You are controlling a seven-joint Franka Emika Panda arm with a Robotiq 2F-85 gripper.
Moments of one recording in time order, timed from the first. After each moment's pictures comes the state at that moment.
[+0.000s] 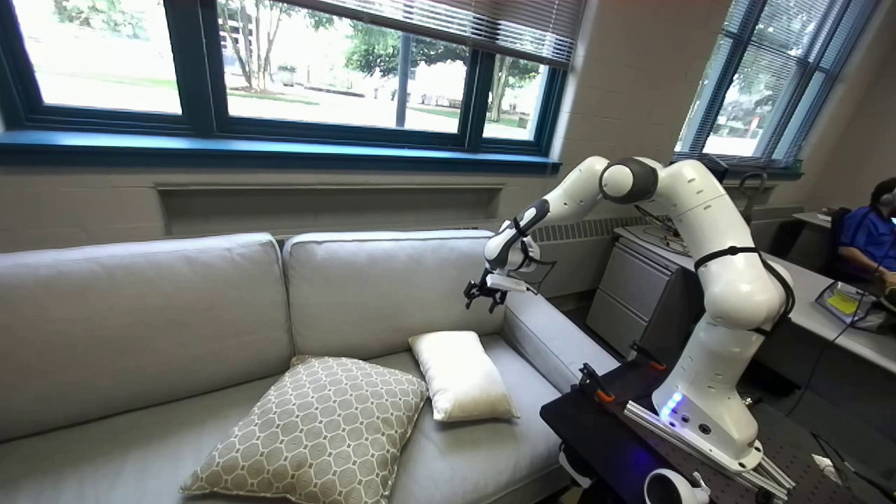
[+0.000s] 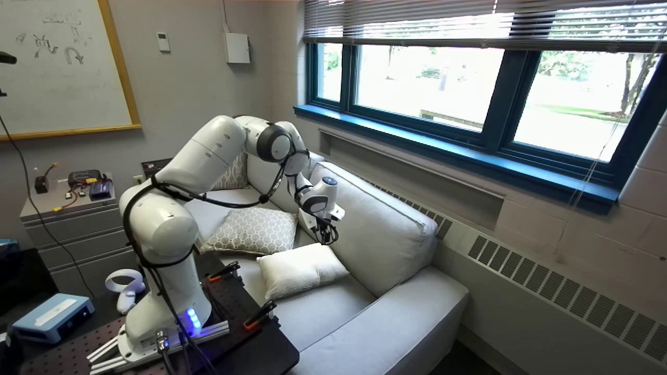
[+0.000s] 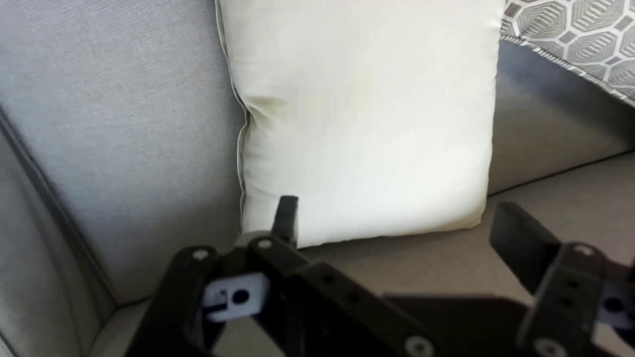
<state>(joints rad) 0.10 0.87 0.07 -1.80 0.34 2.74 0.17</state>
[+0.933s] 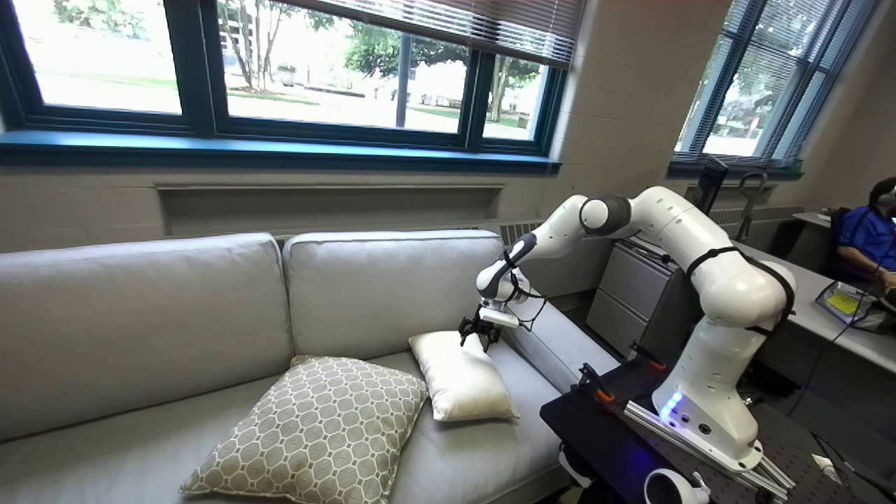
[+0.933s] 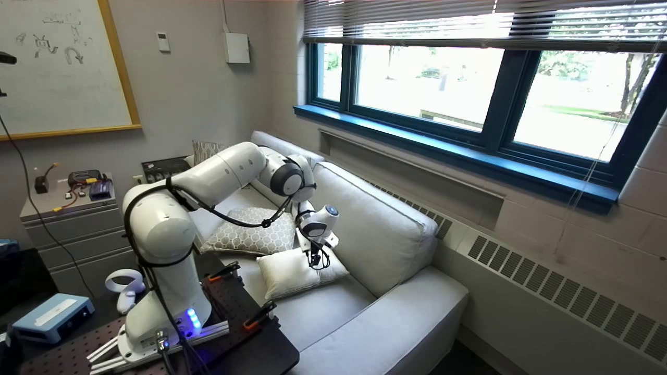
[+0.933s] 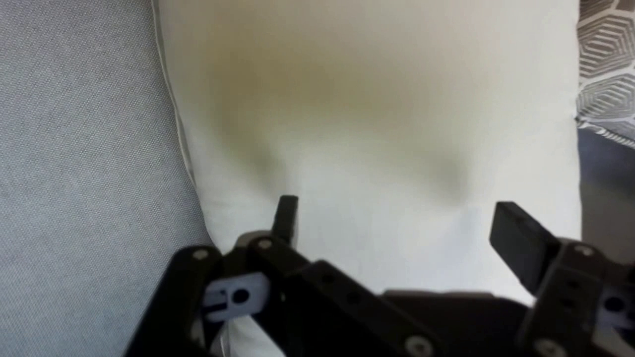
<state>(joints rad) 0.01 1.19 0.18 -1.58 0.34 2.66 0.16</state>
